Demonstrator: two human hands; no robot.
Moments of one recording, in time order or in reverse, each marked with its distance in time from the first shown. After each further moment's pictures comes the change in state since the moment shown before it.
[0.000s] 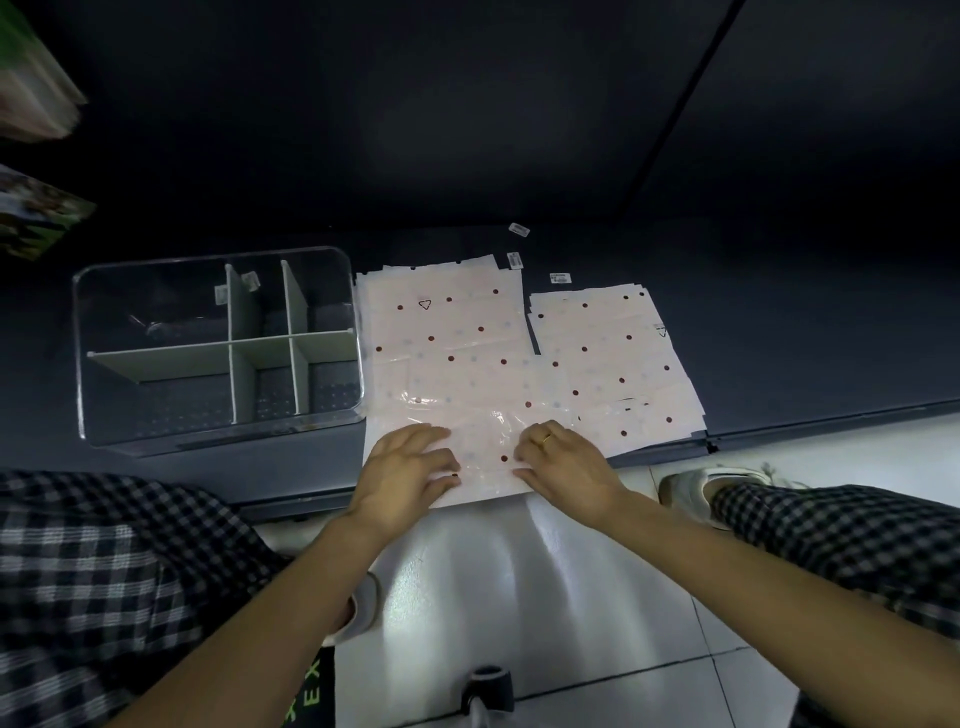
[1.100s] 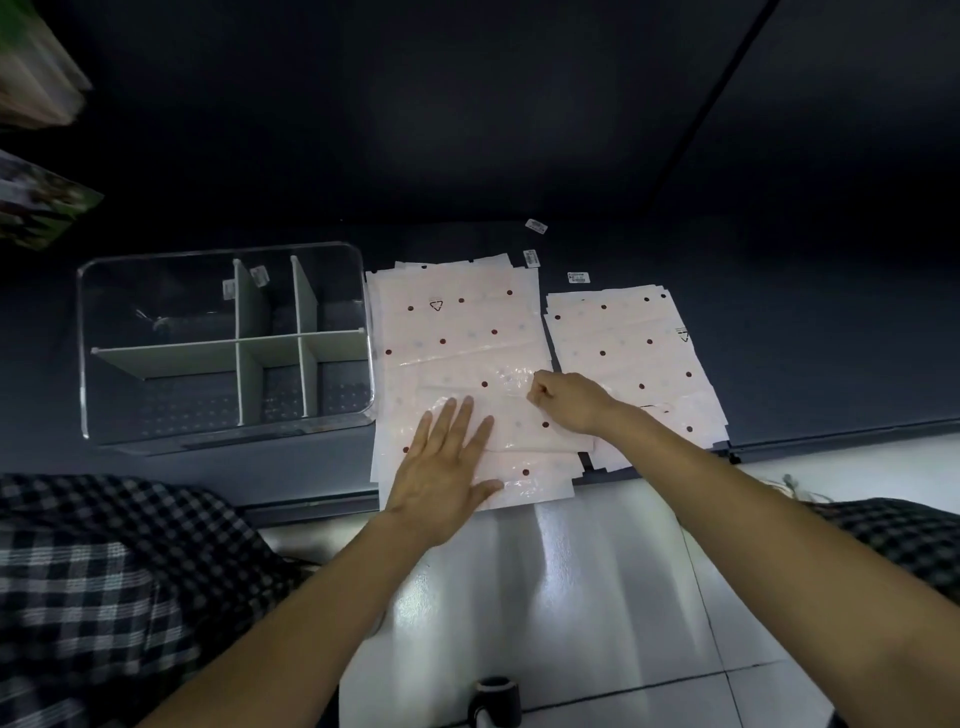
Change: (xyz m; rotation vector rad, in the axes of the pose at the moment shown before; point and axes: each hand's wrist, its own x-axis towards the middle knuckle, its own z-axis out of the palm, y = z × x) left_hand 0.021 0.016 0.019 0.324 -0.151 -0.008; right_hand 0.081 0.054 0.001 0.465 -0.547 0.561
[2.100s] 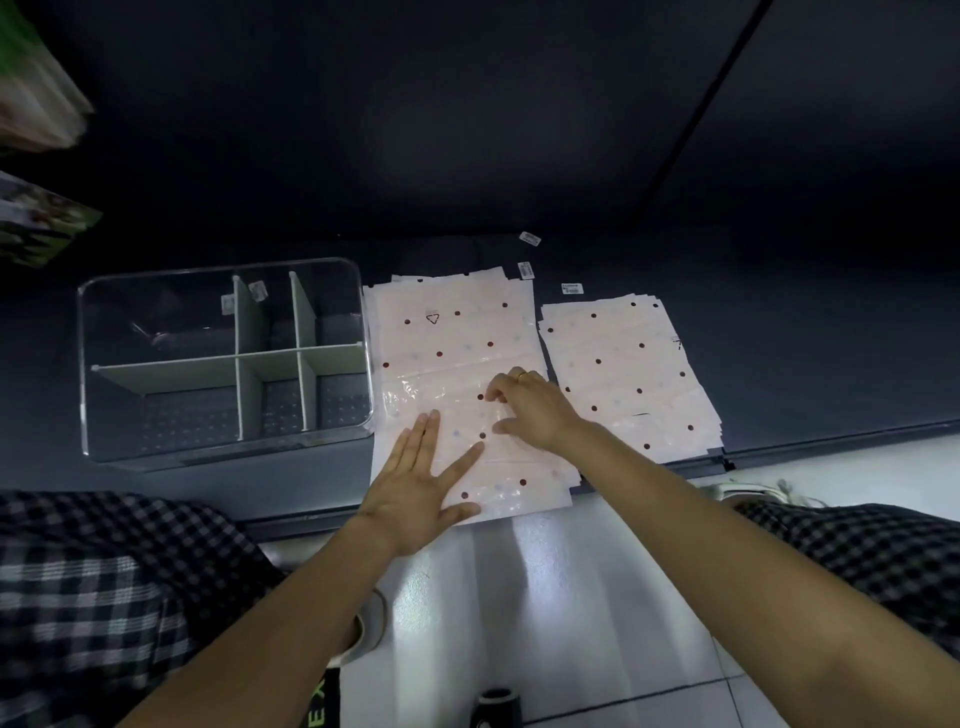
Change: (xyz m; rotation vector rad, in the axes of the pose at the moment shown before) left_hand -0.008 -0.029 0.001 0.046 -0.170 0.018; right_hand 0.003 -0.037 0.014 -0.150 0.151 -0.195
